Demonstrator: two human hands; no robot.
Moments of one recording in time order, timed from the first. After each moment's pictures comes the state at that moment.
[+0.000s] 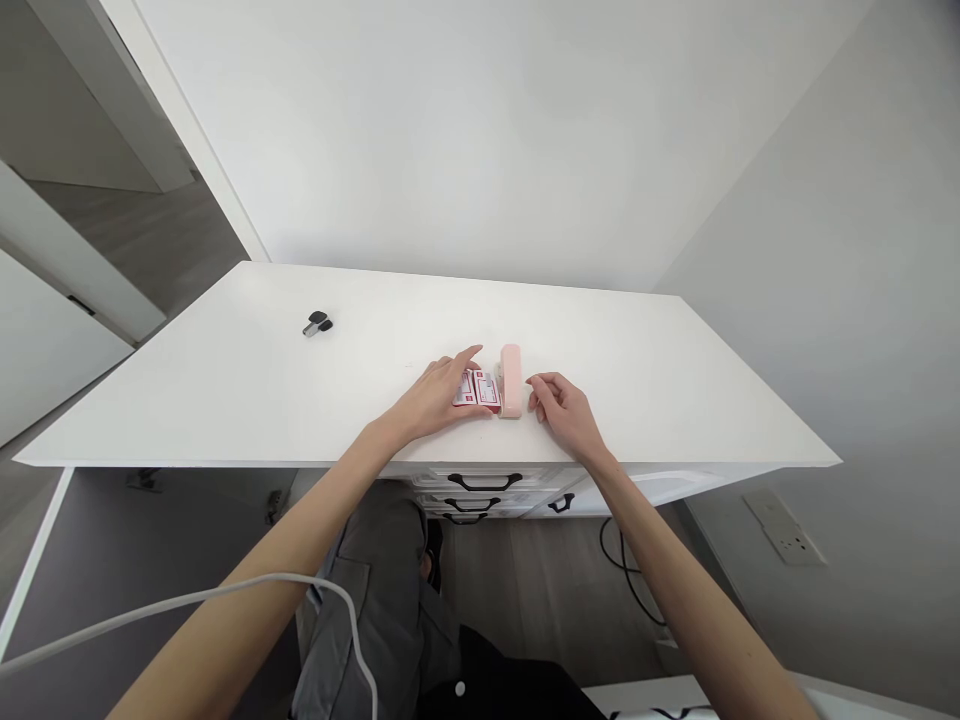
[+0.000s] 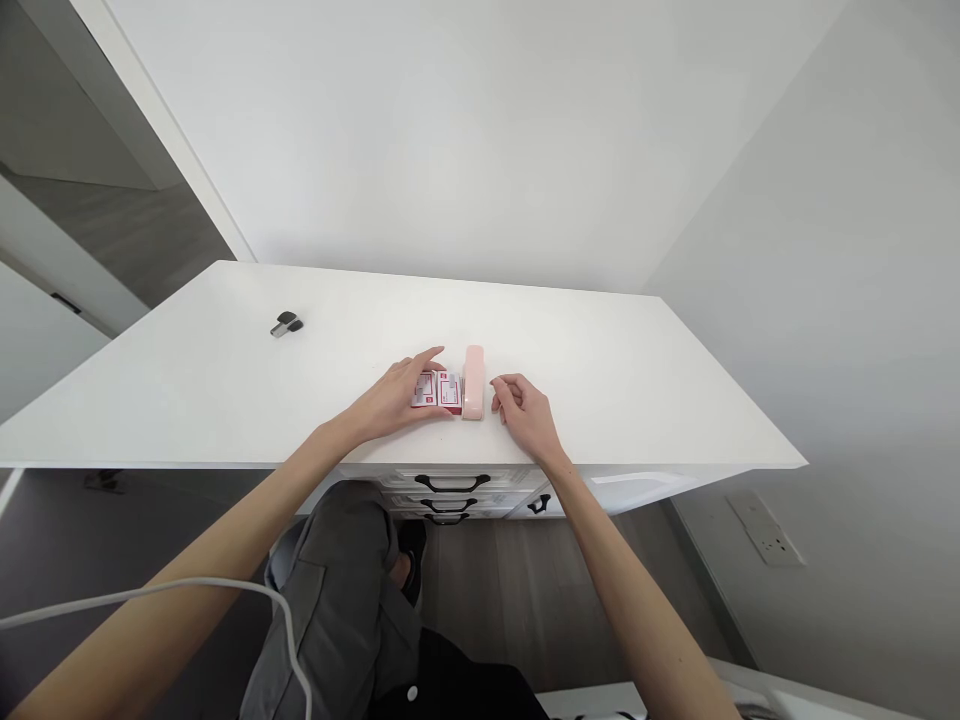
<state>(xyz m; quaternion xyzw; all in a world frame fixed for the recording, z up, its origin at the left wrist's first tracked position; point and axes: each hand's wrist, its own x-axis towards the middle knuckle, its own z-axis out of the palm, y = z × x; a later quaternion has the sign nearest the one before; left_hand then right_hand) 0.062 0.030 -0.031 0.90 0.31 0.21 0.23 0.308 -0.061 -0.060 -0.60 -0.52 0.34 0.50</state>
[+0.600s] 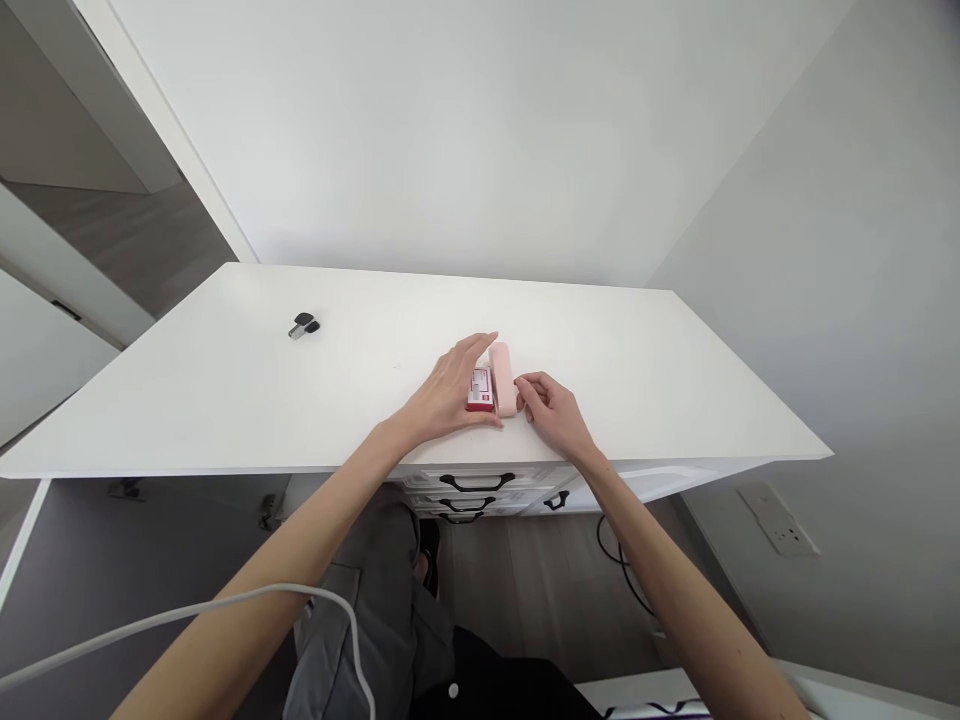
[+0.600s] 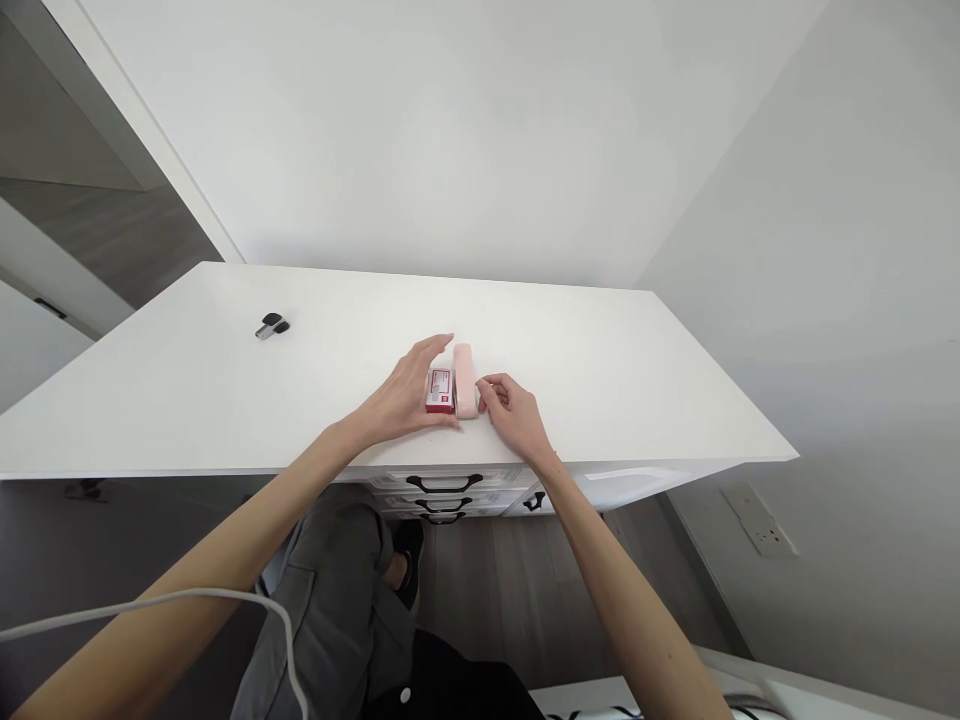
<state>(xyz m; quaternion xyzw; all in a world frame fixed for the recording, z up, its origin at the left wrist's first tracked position) 0.089 0.028 -0.031 0.91 0.23 0.28 0.21 0.307 -0.059 -0.059 -0.59 -0.55 0.34 0.49</state>
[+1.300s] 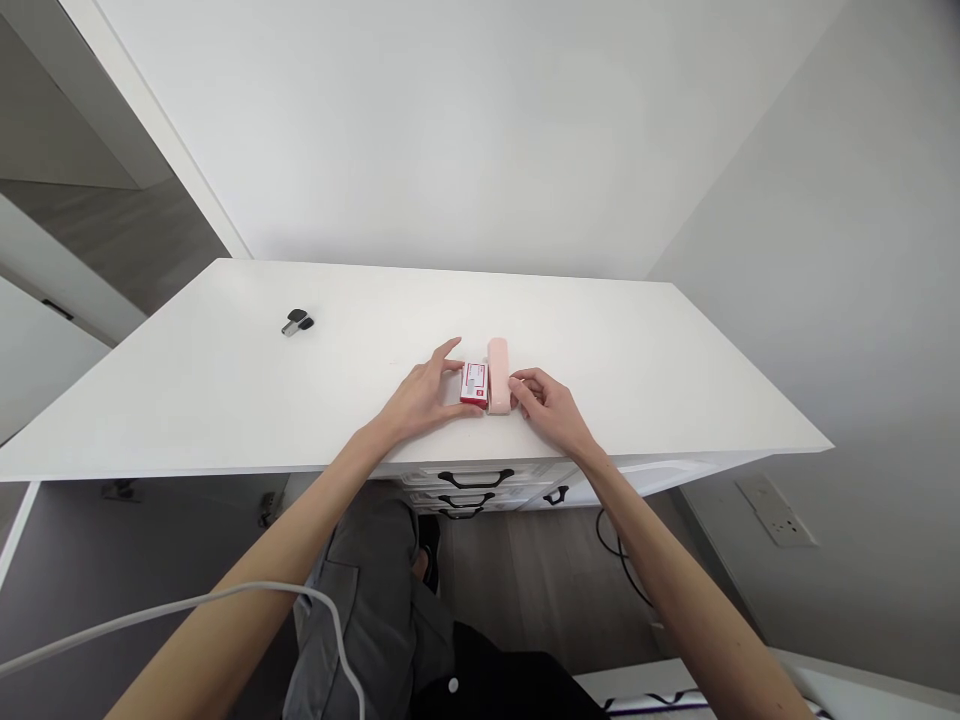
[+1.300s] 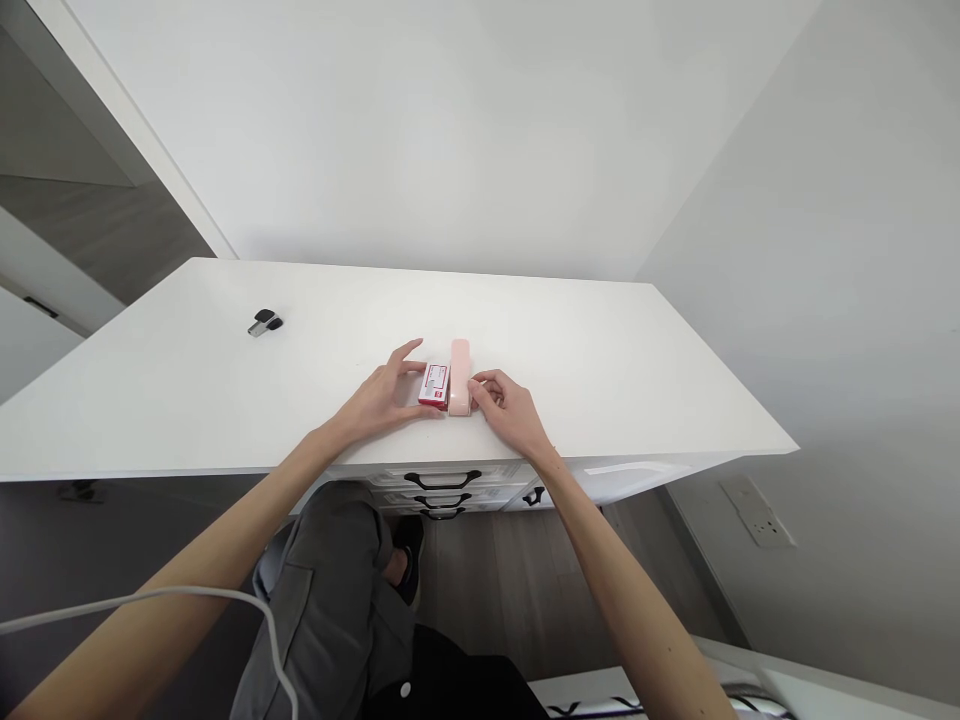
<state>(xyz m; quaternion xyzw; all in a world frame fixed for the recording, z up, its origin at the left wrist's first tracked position) 0.067 0.031 -0.046 0.85 0.36 0.23 0.29 0.308 -0.059 -0.058 -0.60 -0.57 0.34 0.46</state>
